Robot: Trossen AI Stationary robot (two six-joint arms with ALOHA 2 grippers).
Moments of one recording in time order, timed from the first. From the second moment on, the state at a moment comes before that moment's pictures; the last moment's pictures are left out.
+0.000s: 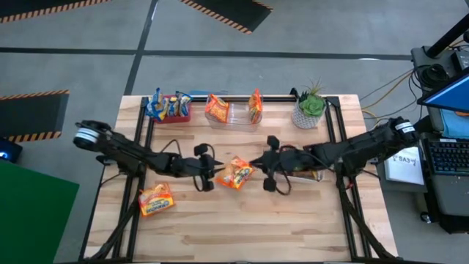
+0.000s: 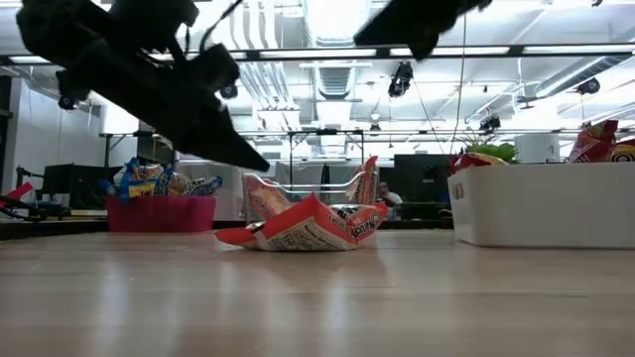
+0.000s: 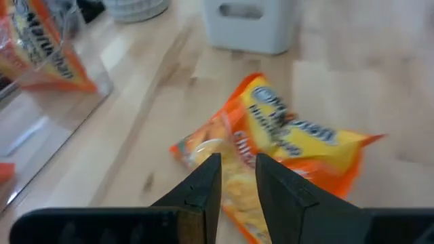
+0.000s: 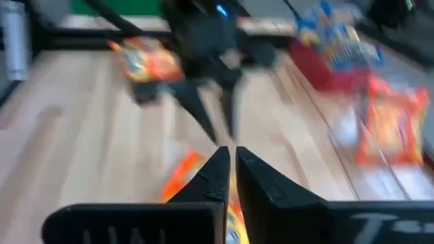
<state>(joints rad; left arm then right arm) -0.19 1.47 0.52 0.42 -0.40 -0.13 0.22 1.36 0.94 -0.02 0.32 0.09</state>
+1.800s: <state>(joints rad) -0.32 1.84 0.48 0.83 -0.38 -0.23 -0.18 1.83 1.22 -0.45 -0.24 0.61</state>
